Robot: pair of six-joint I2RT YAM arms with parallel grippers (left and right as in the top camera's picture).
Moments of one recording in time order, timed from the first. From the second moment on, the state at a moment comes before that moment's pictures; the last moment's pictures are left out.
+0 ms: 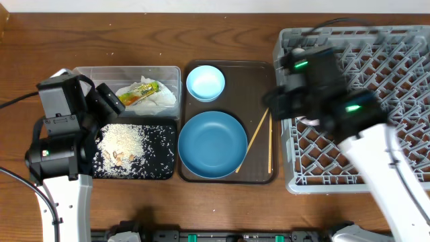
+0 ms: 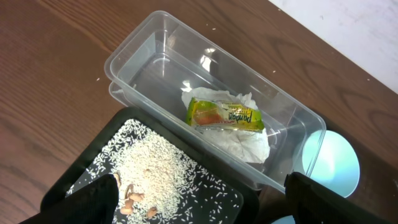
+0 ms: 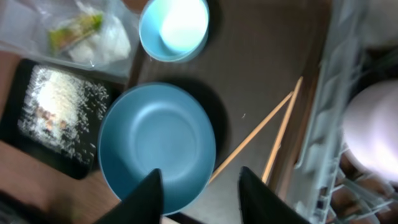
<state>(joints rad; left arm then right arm) 0.16 1.09 1.20 -0.92 -0.09 -0.46 0.50 1.42 1.42 -0.97 -0.12 0.36</state>
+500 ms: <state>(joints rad) 0.16 1.09 1.20 -0.92 -0.09 -0.46 0.71 1.69 1.22 -0.79 0.26 0.89</state>
